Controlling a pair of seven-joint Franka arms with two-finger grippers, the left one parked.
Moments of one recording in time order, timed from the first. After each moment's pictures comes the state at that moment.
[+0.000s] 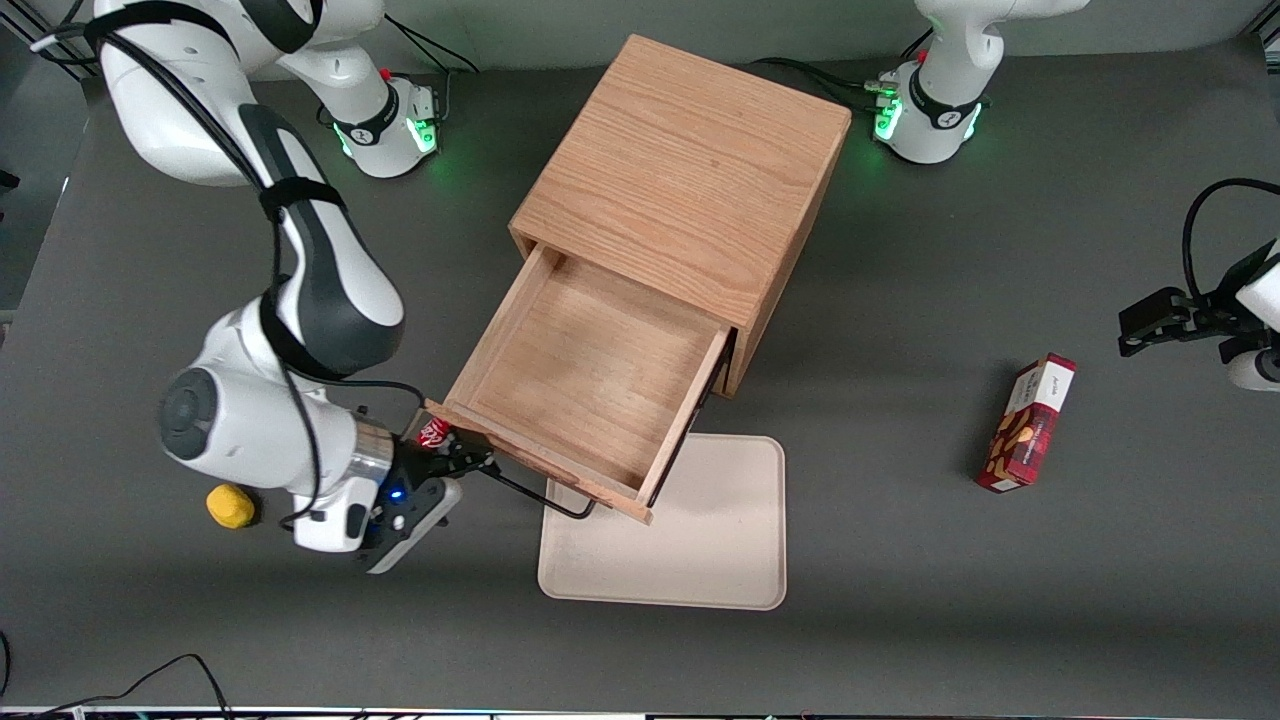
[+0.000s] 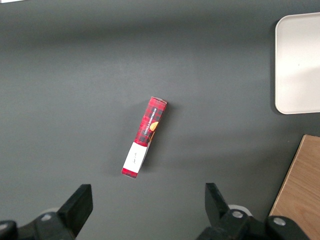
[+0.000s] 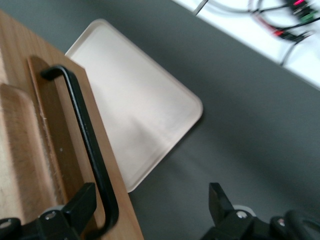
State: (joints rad) arm 0.15 0.66 0.18 -1.17 0.21 2.02 -0.43
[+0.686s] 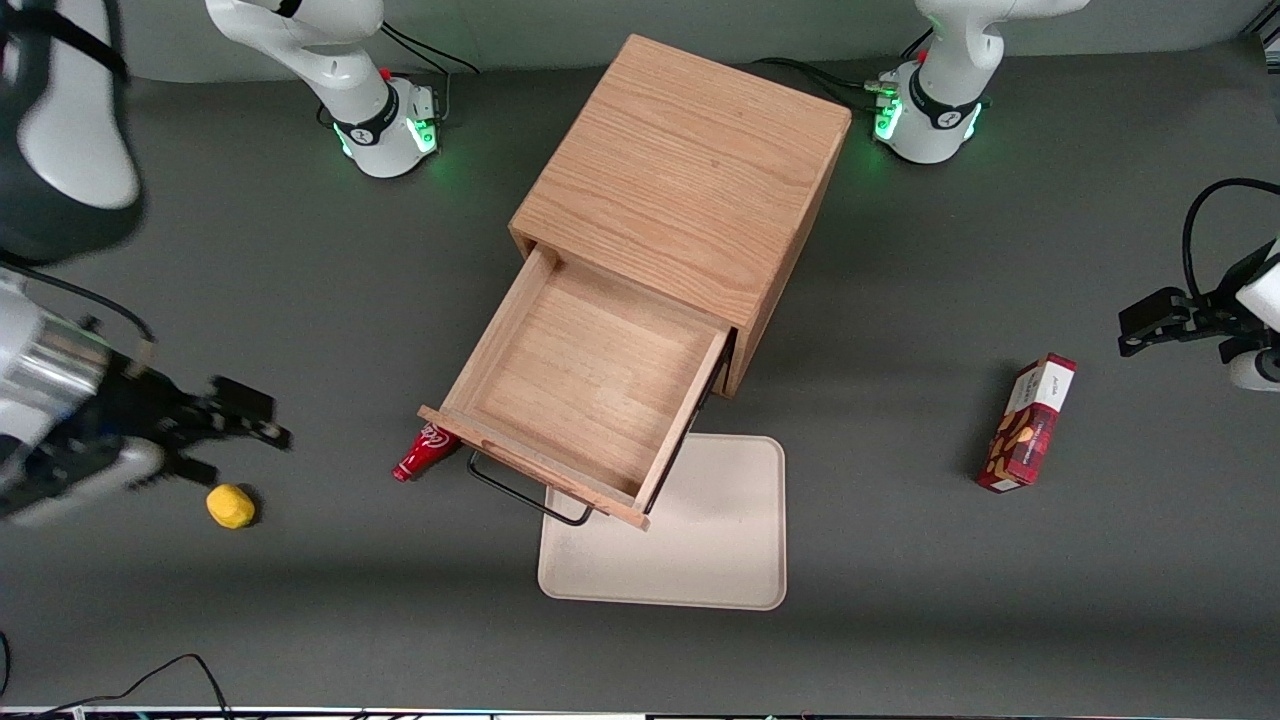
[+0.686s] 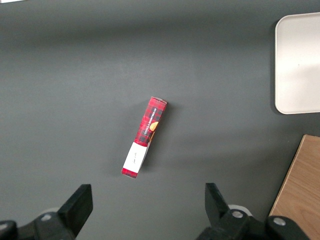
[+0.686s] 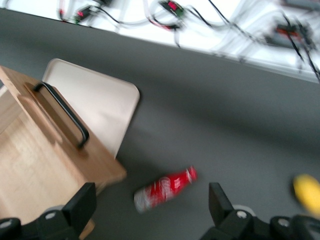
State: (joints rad) arm -0.04 0.31 0.10 -1.31 0.23 1.78 -0.19
